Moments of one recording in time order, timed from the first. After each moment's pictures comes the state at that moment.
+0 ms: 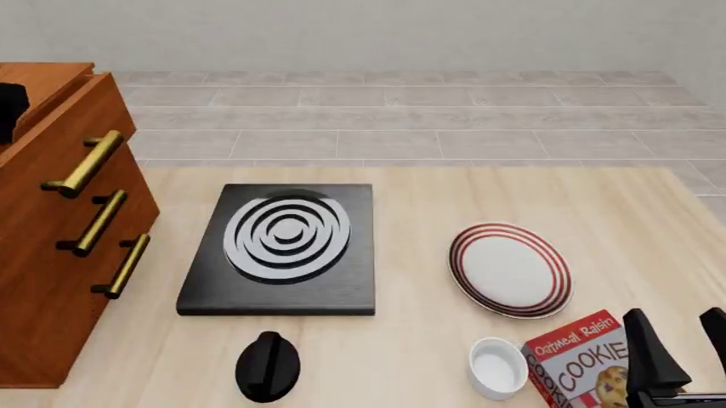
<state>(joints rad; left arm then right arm) 0.17 0.95 -1.18 0.63 0.12 0.02 0.00 -0.02 -0.03 0.00</state>
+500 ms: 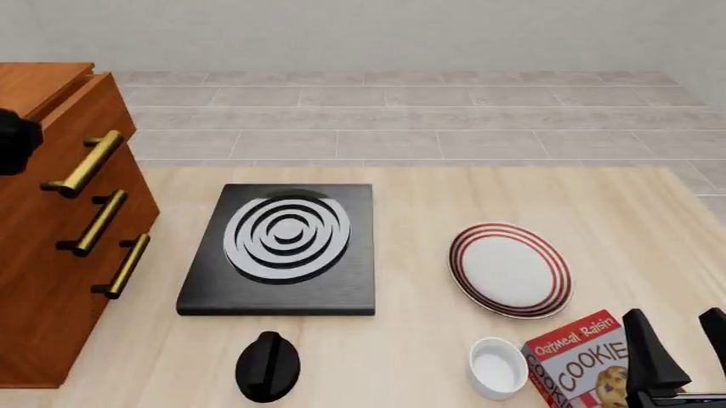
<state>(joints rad) 0.19 0.98 -1.15 0.71 0.16 0.02 0.00 -0.01 -0.02 0.01</state>
